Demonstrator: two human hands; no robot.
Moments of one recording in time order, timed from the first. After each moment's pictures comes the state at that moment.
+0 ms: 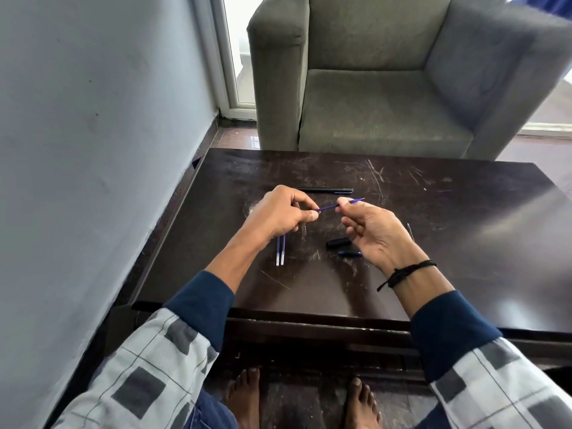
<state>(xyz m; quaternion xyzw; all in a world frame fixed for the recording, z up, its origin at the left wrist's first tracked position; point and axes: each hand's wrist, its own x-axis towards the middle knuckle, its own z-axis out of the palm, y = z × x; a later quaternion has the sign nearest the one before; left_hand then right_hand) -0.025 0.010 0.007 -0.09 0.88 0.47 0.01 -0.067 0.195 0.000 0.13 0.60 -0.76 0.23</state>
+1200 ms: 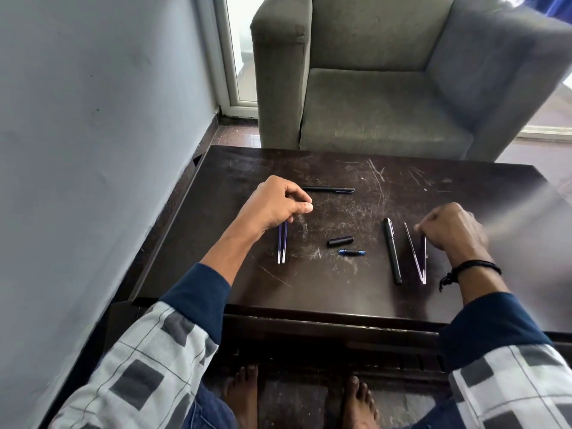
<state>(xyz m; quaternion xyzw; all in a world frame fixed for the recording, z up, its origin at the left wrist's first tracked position) -0.022 -0.003 0.016 -0.10 0.88 0.47 -0.02 -0.120 0.302 -0.007 0.10 0.98 -0.17 0.04</state>
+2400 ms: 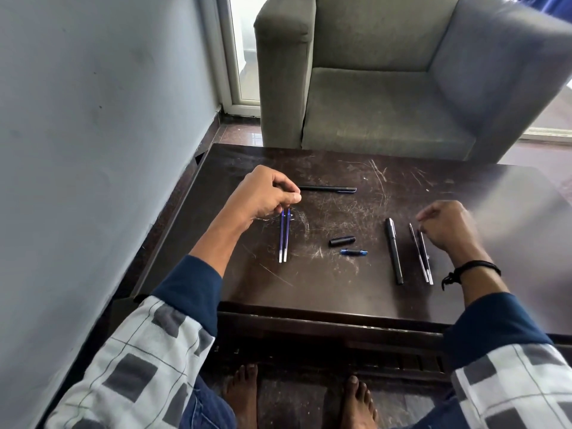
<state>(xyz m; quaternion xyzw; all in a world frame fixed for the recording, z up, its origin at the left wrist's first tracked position) -0.021 -0.026 0.027 -0.12 0.87 0.49 -0.02 -0.127 0.306 -0.021 0.05 0.96 -0.28 0.00</state>
